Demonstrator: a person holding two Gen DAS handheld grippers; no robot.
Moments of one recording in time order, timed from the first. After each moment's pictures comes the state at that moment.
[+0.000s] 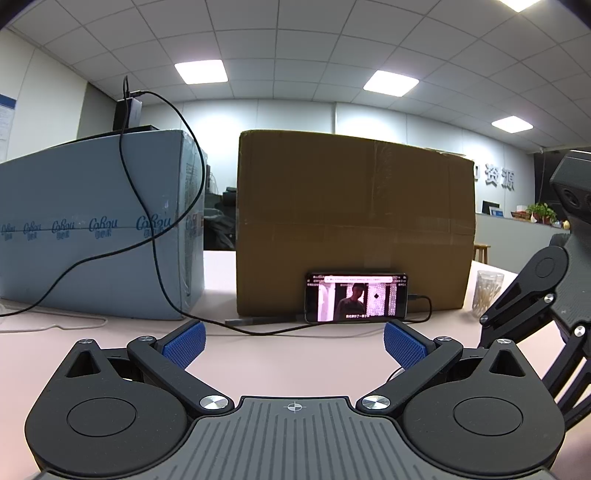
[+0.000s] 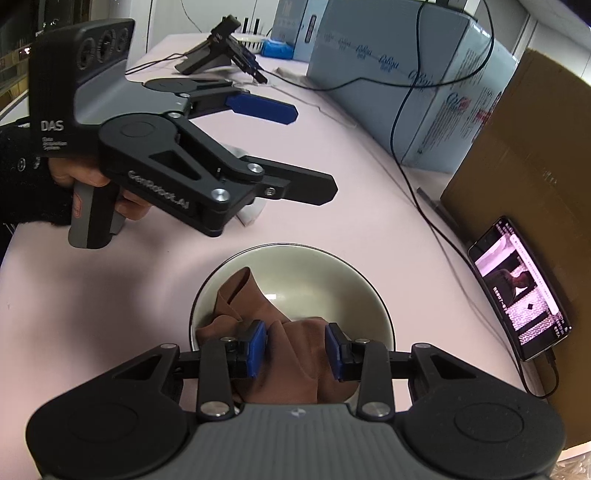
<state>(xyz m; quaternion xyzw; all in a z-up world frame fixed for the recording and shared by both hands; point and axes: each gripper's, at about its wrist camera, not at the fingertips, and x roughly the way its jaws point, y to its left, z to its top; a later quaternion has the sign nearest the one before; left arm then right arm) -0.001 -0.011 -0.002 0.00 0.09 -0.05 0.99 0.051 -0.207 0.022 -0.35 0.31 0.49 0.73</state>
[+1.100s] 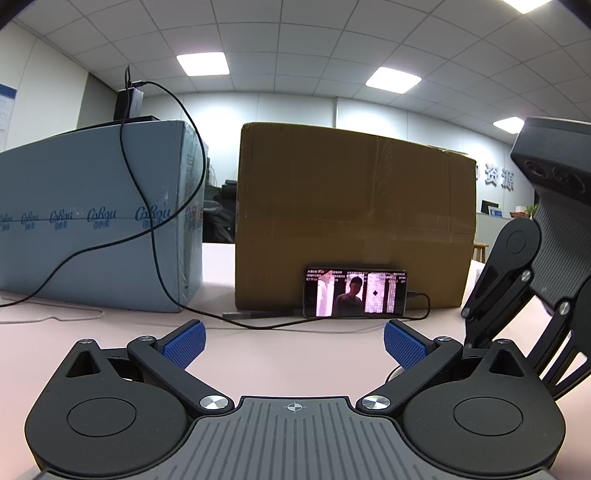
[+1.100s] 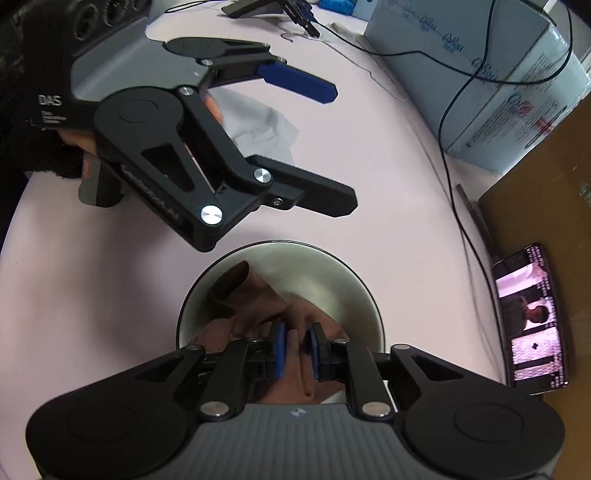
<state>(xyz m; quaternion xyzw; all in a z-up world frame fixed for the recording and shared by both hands) 0.003 -0.008 -0.003 -0.02 0.10 -0.06 0.99 0.058 -0.183 0.039 -0.45 0.34 0.51 0.64</state>
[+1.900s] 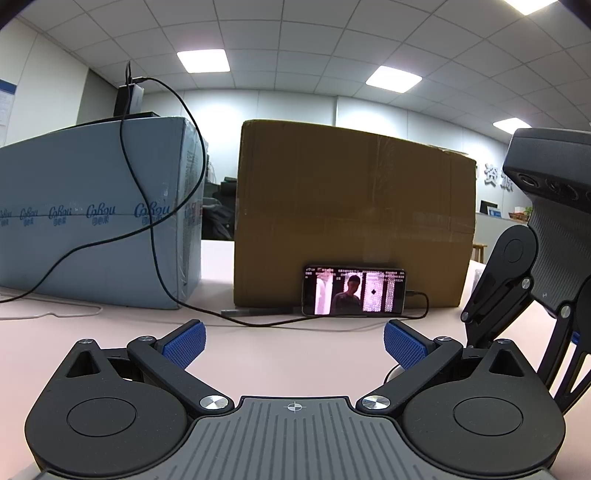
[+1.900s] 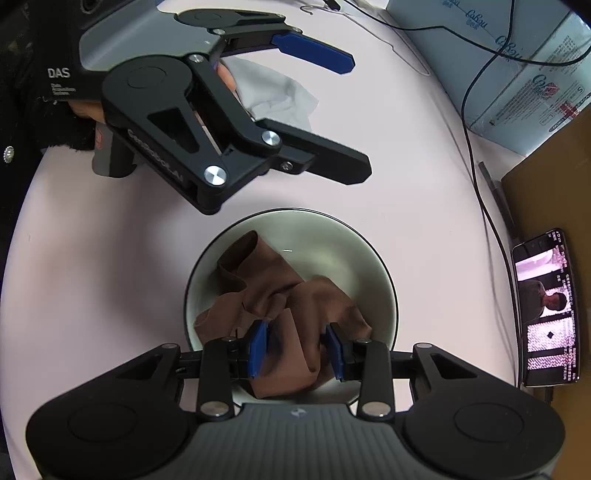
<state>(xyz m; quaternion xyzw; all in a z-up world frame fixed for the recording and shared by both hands) 0.004 -0.007 -0.002 -0.02 0.10 -0.06 0.99 0.071 -0.176 0.030 -0.46 0.39 0.52 0.60</state>
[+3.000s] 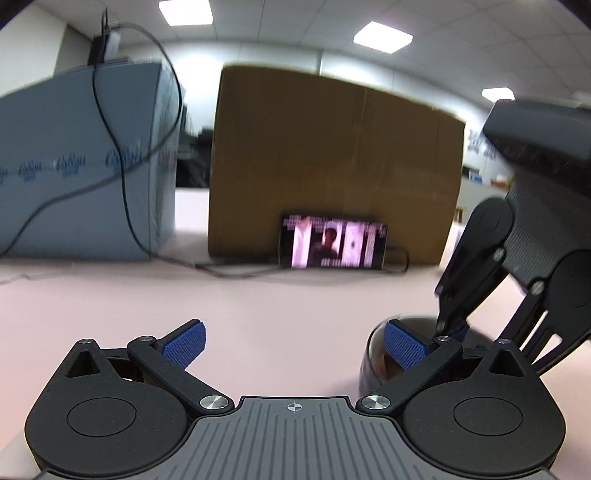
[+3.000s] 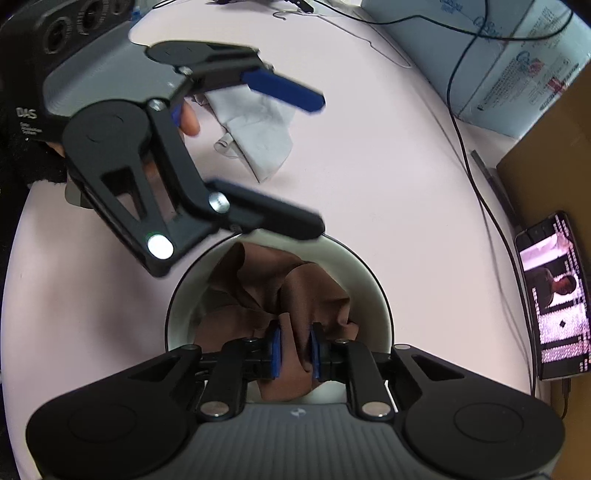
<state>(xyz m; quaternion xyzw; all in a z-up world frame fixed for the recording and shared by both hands) 0.028 -0.007 -0.012 -0.03 0.22 -0.09 0.97 0.081 -0.156 0.030 -0.42 0.39 0.52 0.63</state>
